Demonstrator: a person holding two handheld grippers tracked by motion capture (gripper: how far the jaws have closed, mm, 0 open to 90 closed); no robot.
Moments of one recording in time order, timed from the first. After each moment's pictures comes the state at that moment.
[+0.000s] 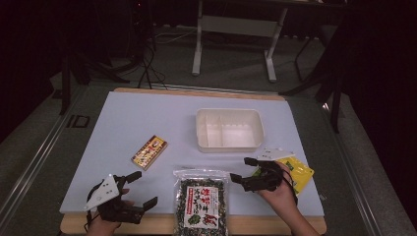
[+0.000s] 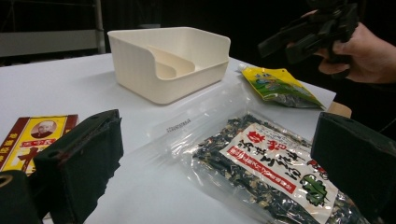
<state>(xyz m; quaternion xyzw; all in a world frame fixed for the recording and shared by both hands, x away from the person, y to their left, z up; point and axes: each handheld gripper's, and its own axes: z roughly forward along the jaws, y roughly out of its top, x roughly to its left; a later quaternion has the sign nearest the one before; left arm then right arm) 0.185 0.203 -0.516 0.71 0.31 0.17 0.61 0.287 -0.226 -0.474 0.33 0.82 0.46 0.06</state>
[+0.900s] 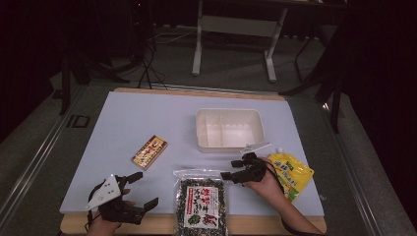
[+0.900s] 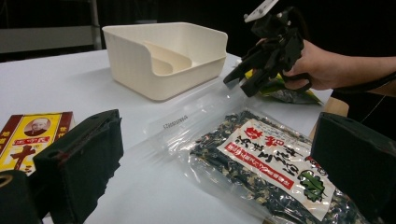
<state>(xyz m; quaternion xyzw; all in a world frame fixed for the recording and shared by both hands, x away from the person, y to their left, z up) 0.186 0.201 -0.517 0.72 0.31 0.16 0.60 0.337 -0.204 -0.526 0.34 0.86 0.39 -0.03</state>
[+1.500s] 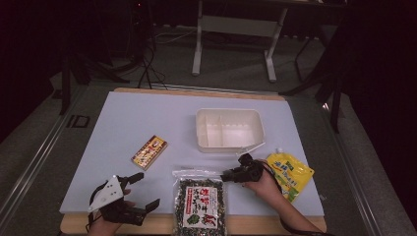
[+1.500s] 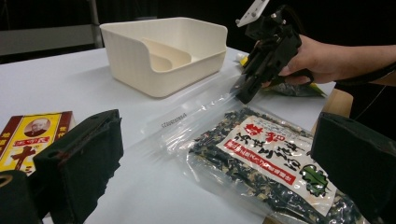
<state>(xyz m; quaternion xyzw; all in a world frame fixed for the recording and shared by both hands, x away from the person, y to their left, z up) 0.185 0.197 -0.518 0.73 0.30 0.17 0.59 0.341 -0.199 -0.535 0.32 0.87 0.36 -0.09</state>
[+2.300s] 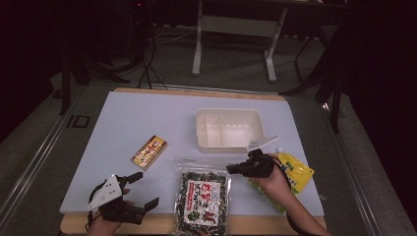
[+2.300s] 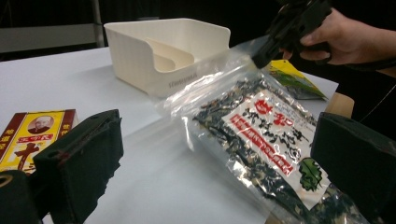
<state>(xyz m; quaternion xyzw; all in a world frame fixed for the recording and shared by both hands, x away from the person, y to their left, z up) 0.186 0.200 -0.519 0.72 0.31 0.17 0.59 0.327 -0.212 -0.479 0.28 0.87 0.41 -0.05</state>
